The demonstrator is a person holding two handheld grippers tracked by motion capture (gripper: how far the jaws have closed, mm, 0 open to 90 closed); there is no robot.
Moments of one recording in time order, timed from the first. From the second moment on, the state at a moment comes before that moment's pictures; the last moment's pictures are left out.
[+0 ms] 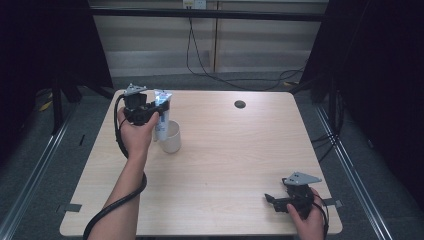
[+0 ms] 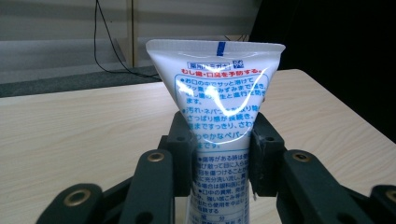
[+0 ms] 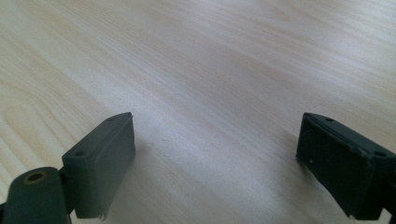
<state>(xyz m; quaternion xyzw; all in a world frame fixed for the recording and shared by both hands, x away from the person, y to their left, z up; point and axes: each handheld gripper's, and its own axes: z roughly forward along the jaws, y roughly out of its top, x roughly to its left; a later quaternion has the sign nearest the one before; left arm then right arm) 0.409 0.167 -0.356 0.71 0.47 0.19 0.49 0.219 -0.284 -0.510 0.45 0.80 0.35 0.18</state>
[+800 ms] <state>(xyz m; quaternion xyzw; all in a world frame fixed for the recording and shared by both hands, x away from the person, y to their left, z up) 0.429 0.150 -0.369 0.71 0.47 0.20 0.49 0.219 -0.284 -0.510 0.45 0.80 0.35 0.18</state>
